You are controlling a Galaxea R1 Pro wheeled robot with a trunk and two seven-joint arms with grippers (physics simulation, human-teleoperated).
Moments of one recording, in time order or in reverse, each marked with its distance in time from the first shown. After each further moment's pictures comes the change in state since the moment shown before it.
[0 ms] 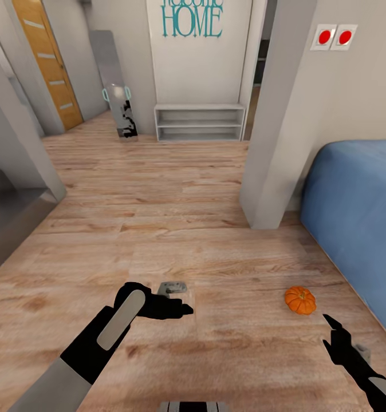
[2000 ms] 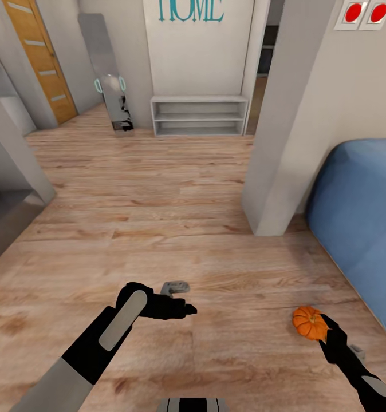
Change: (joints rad) left arm 0.000 -0.009 -0.008 -0.001 -0.009 -0.009 -0.042; right arm -0.008 0.037 -0.074 0.002 0.007 -0.017 -0.022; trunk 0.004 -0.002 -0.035
